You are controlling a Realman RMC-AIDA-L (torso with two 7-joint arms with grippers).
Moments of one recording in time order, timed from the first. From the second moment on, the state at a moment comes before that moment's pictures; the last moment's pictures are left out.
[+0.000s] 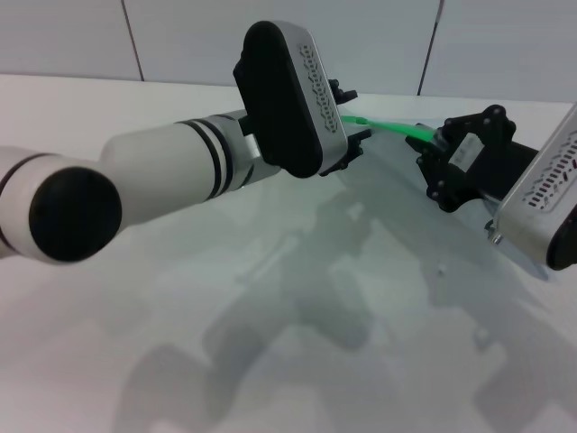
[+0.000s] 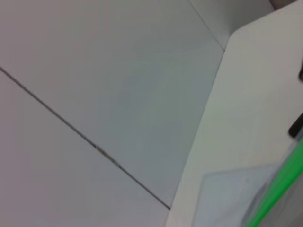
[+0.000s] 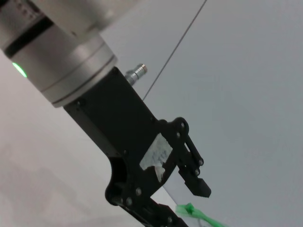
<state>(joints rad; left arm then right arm) -0.49 -2.03 -1.19 -1.22 2.31 -0.30 1.16 0.09 2.02 -1.86 -1.59 -2.15 -0.45 1.84</state>
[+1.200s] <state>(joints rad) -0.50 -2.03 -1.14 -1.23 2.31 -0.27 1.16 0.08 2.02 -1.87 -1.63 -2.15 -0.46 1.83</state>
